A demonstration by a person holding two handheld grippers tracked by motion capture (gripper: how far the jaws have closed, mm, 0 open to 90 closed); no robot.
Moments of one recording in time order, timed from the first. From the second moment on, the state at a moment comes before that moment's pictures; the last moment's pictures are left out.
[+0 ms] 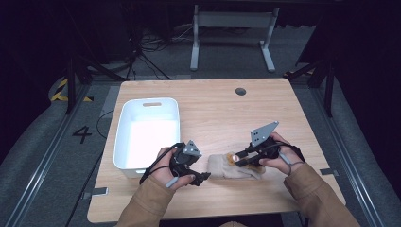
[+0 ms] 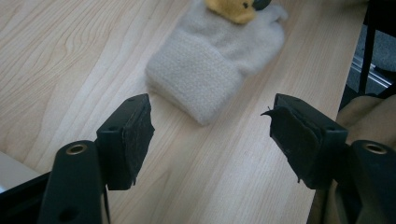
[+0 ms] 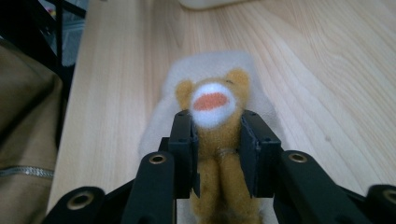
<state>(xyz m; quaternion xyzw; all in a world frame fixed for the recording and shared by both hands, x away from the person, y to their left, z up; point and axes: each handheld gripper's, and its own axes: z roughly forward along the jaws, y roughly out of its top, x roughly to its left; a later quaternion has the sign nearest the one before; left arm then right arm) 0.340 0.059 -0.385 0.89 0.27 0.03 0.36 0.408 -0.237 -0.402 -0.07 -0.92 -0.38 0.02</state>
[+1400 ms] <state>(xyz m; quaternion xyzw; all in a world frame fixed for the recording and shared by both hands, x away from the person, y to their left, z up) 0.361 0.040 -0.382 0.89 0.27 0.03 0.37 0.387 -0.297 -0.371 -0.24 -0.86 -0.44 -0.11</state>
